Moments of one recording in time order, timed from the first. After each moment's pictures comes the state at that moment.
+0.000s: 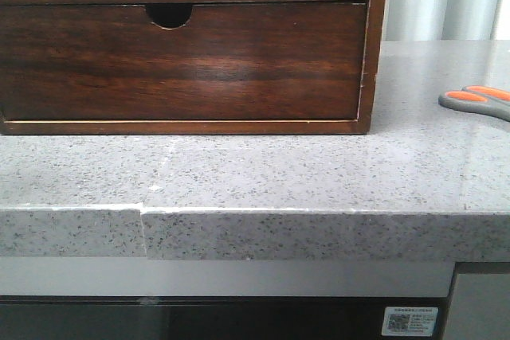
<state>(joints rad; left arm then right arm) -0.05 0.63 -0.34 0.87 -0.49 -0.04 0.02 0.31 -0.21 0.00 0.20 0.17</state>
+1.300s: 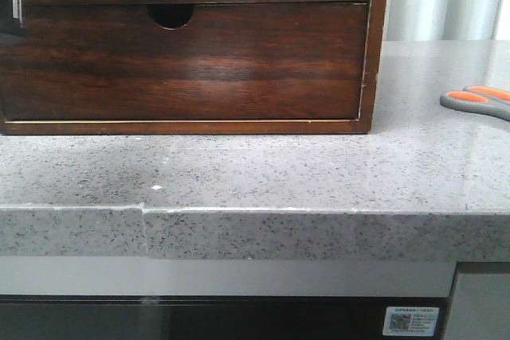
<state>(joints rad) -0.50 1.20 -0.77 1.30 -0.17 0.01 0.02 0.31 -0.21 0.00 0.19 0.17</state>
